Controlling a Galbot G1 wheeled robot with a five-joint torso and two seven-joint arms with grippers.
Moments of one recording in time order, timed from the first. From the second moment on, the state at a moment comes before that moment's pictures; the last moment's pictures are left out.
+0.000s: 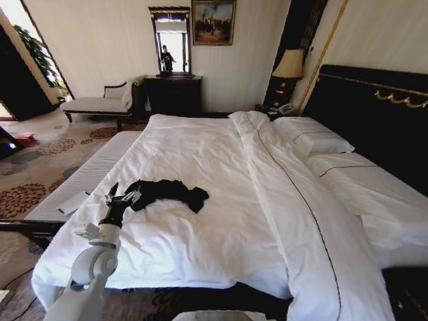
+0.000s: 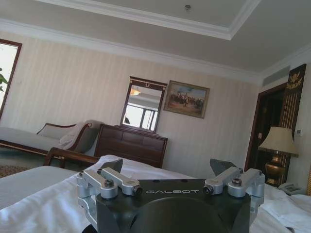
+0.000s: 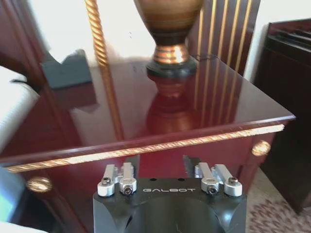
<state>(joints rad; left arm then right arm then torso) 1.44 -1.20 -0.73 -2.12 -0.64 0.01 -0.02 -2.10 1.59 1.32 2.18 1.18 0.00 1.04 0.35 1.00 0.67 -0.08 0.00</state>
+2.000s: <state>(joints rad) 1.84 -1.26 -0.79 -2.50 -0.48 0.11 -0.11 -1.83 0.96 0.85 2.28 0.70 0.18 0.10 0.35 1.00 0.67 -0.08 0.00</state>
